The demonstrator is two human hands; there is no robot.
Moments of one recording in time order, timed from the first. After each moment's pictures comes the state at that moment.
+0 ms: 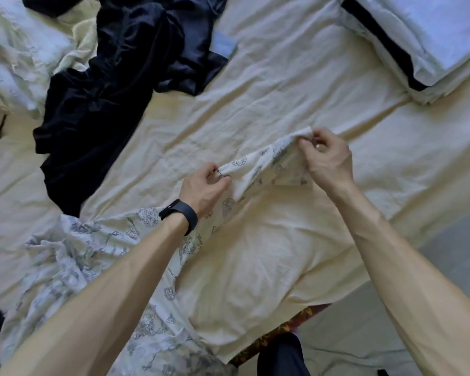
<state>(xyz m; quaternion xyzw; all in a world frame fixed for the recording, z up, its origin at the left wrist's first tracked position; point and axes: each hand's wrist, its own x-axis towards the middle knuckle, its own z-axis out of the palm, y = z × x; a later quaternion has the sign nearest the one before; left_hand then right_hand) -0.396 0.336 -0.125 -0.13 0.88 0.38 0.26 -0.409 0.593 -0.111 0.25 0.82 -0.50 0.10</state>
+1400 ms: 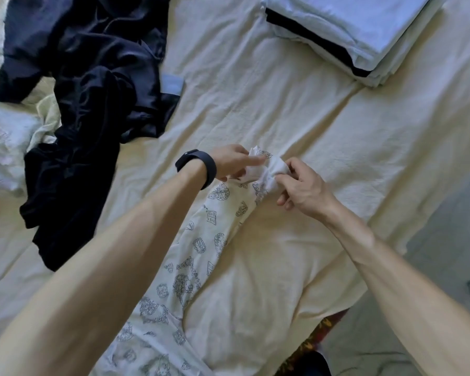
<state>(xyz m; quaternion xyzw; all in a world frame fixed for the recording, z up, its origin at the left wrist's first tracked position) -0.516 0.457 -0.118 0.04 0.82 0.22 0.53 -0.375 0.613 -0.140 0.27 0.71 -0.62 0.19</state>
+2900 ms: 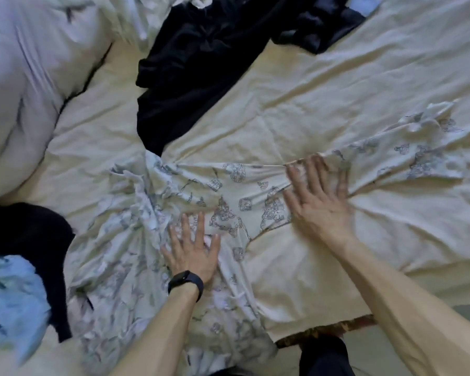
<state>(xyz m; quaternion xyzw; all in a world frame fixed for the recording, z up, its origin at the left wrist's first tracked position) -0.143 0.150 -0.177 -0.28 0.90 0.04 0.34 -0.292 0.415 -0.203 -0.15 0.96 -0.06 0.21</state>
